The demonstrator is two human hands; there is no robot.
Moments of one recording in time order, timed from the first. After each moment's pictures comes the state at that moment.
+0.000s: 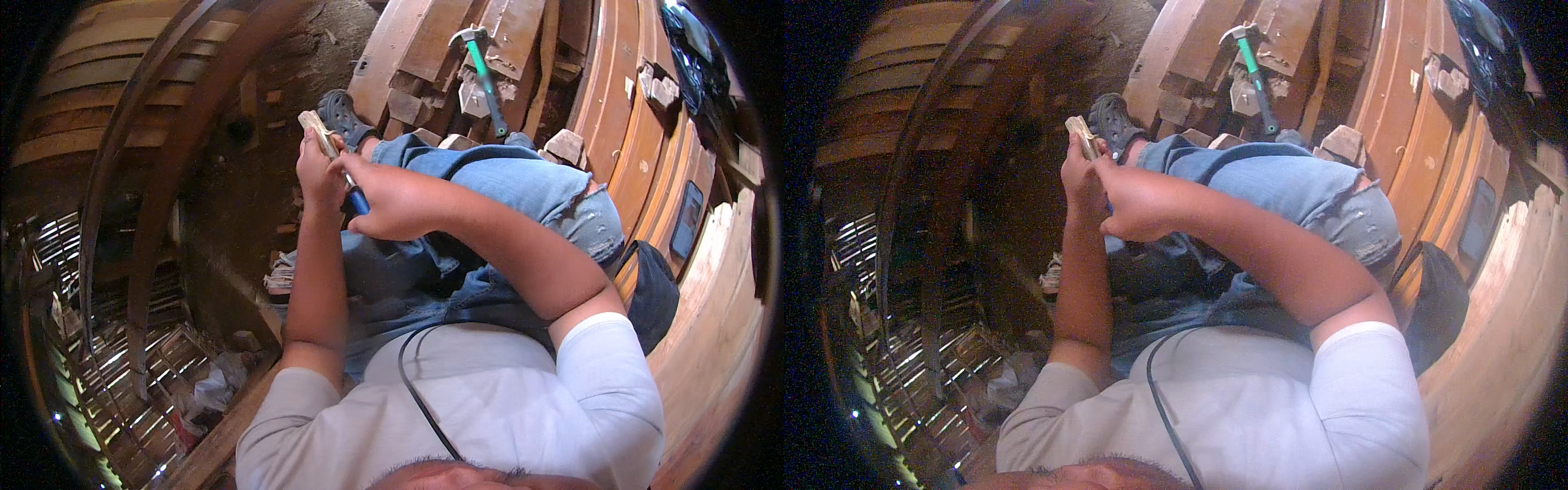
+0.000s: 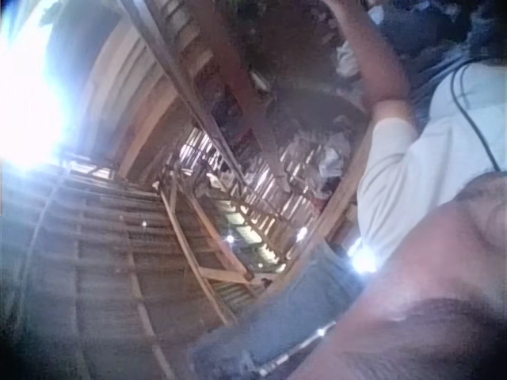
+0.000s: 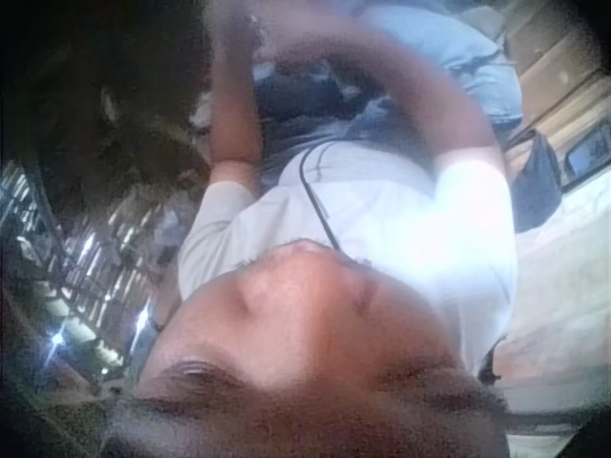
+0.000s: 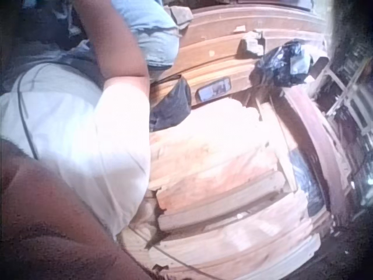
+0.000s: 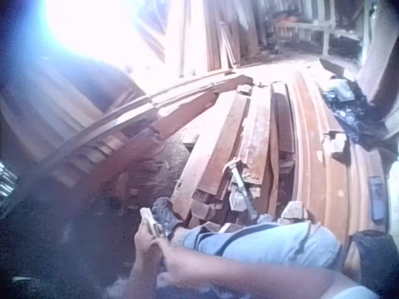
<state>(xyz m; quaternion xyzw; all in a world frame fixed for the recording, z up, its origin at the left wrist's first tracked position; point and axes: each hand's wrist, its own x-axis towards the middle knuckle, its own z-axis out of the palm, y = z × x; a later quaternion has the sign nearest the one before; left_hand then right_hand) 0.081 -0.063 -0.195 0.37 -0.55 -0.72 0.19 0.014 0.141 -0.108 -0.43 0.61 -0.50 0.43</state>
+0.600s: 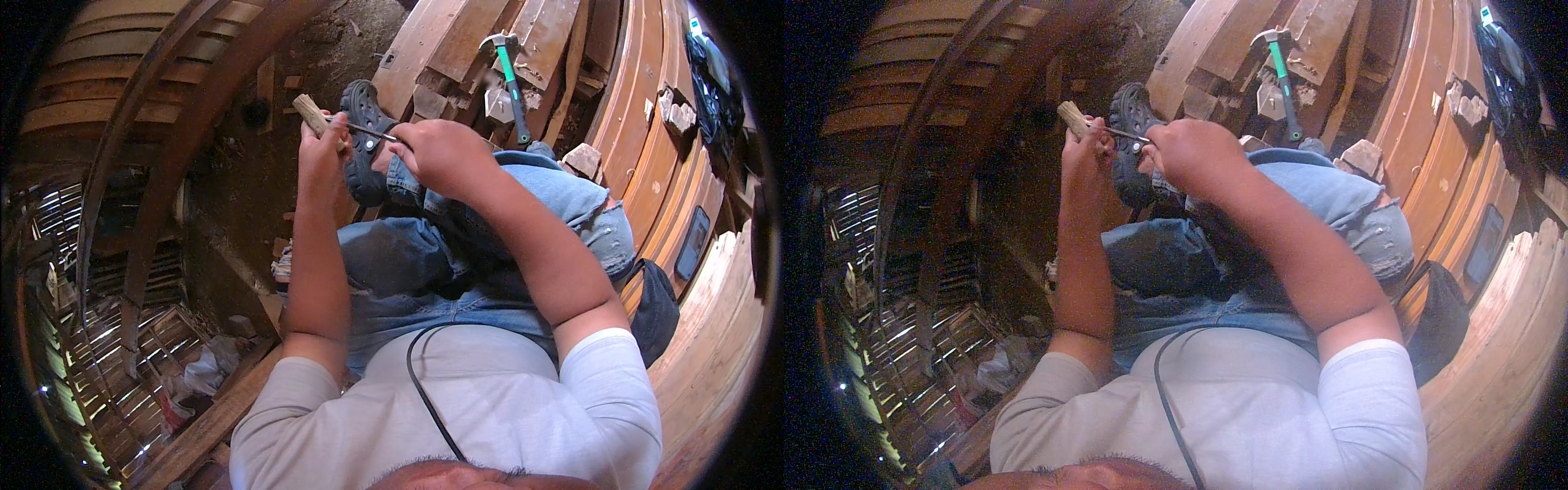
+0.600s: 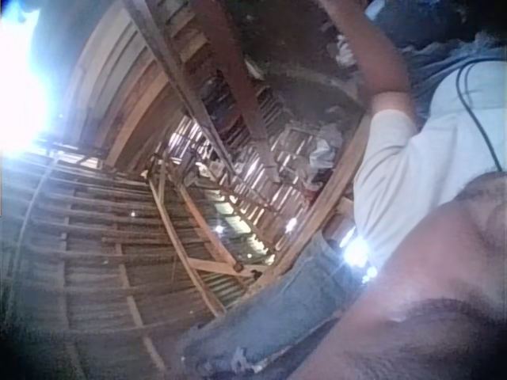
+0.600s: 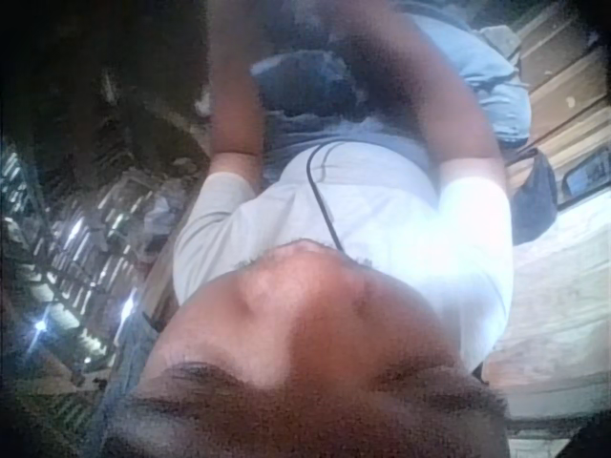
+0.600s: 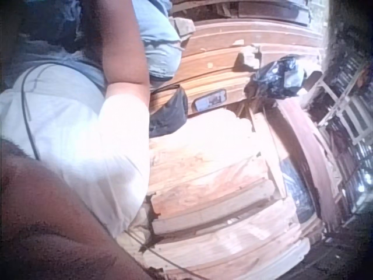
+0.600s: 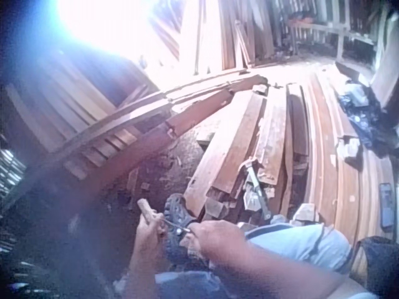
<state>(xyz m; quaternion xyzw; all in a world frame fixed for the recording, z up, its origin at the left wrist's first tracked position) 0.089 -0.074 -0.155 0.33 -0.63 -0.68 0.16 -0.016 0.137 -0.142 -0.45 0.81 -0.35 0.16</state>
